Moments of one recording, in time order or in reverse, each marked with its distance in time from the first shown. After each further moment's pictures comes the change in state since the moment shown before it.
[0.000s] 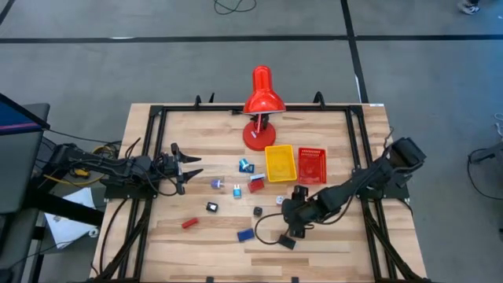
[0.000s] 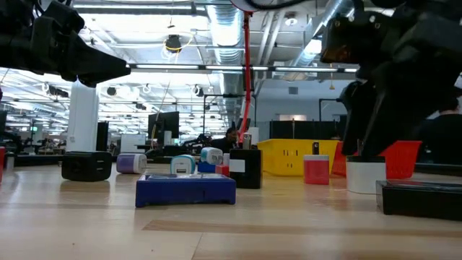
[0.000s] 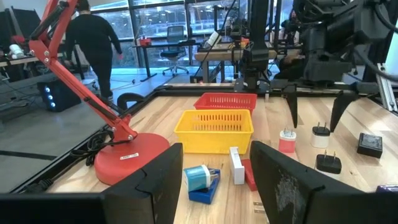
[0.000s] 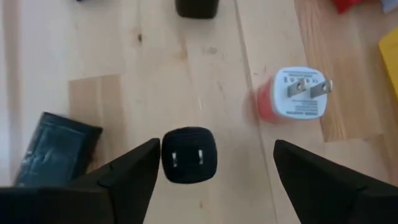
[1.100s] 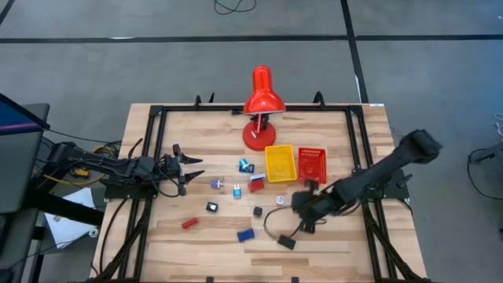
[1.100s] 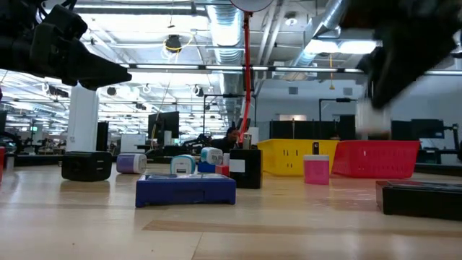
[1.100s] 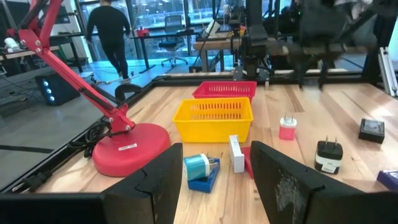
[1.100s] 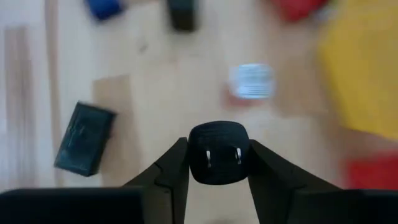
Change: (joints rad) left arm 0.001 0.064 0.000 0.016 0.000 0.001; right arm 0.008 -0.249 0.001 -0.231 0.062 0.063
